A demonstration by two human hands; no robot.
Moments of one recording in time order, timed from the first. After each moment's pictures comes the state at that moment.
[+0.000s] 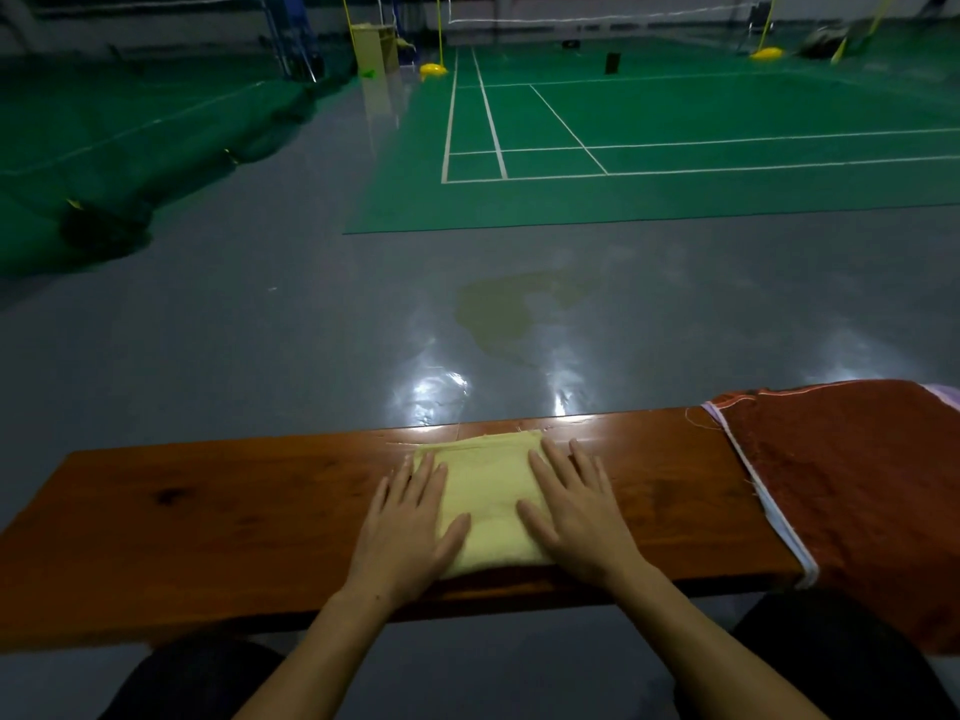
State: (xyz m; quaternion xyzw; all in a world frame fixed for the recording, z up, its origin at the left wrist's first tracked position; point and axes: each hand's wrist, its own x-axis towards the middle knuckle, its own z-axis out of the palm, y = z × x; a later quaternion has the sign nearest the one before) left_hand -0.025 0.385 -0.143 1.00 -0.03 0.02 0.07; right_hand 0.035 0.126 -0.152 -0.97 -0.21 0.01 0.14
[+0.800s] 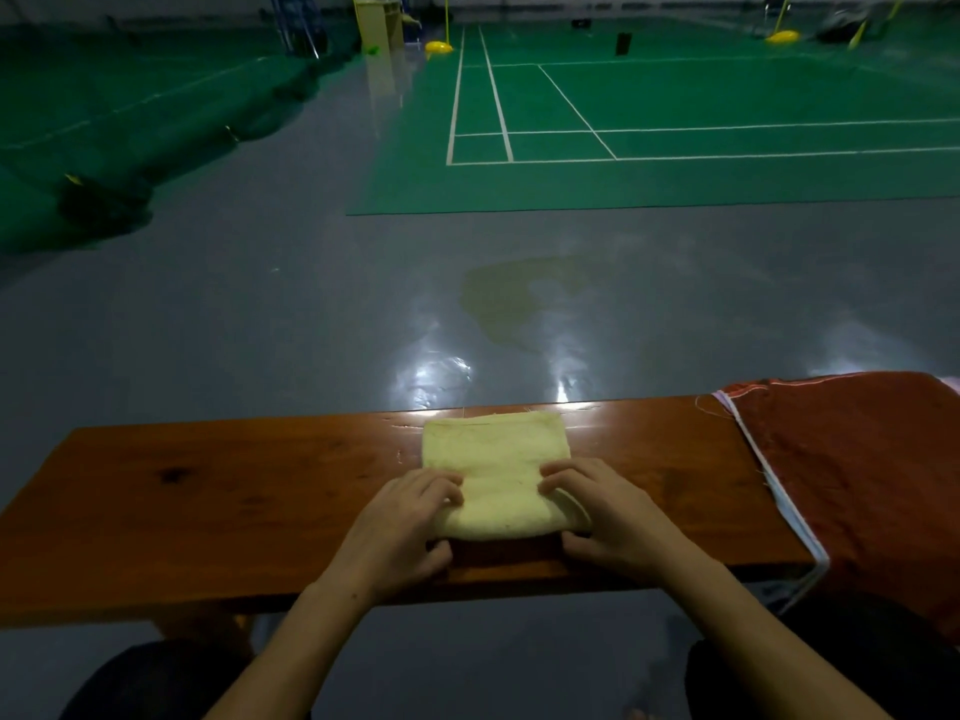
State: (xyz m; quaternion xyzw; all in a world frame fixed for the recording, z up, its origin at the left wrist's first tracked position) left_hand -0.044 0.406 -0.117 0.97 -0.18 0.03 0.17; right_hand 0.026 0.092 -0.119 -0.91 -0.36 0.05 0.21
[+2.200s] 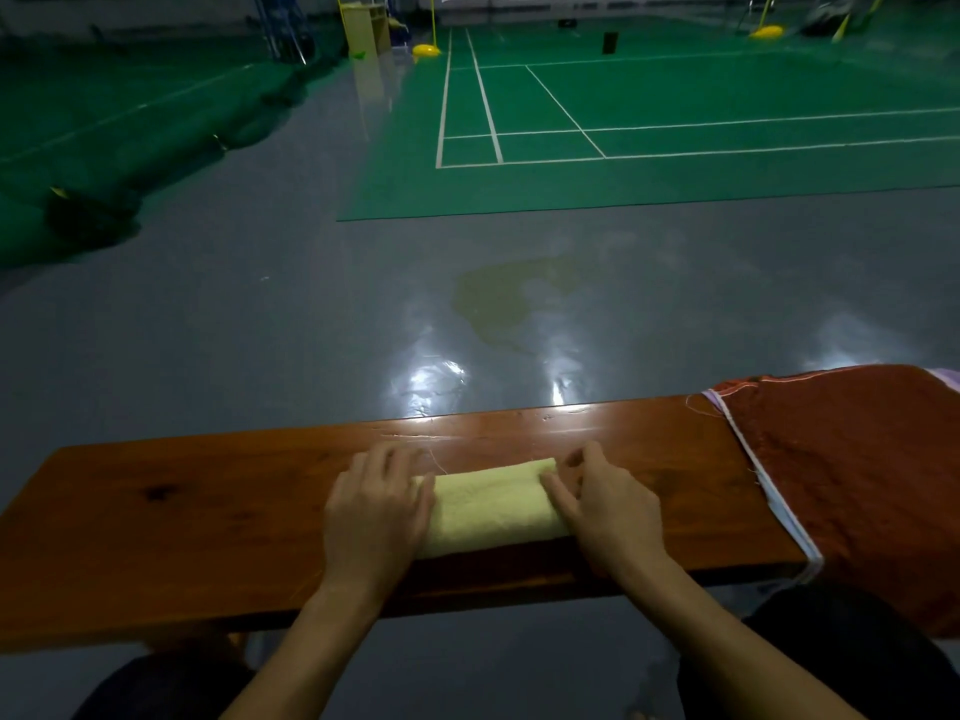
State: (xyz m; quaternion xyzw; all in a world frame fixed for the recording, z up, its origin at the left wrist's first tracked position) left_hand -0.038 0.386 -0.102 0.97 0.00 0.25 0.07; right_hand 0.018 0.121 -0.113 -0.97 -0.04 -0.05 0.21
